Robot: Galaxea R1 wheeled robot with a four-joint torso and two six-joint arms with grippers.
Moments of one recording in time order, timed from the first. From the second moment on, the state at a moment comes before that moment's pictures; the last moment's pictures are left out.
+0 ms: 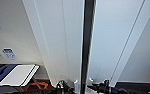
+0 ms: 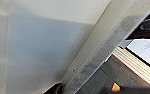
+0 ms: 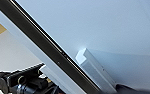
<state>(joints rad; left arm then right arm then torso) 0.60 2.49 -1.37 0.28 0.19 -0.13 -0.63 2.41 -1.29 -0.01 0.13 0.02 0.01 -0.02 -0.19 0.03</state>
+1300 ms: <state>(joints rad) 0.68 2.35 -1.22 0.33 0.13 -0.11 -0.70 2.34 -1.21 -0.05 0.18 0.02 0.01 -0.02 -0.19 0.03</state>
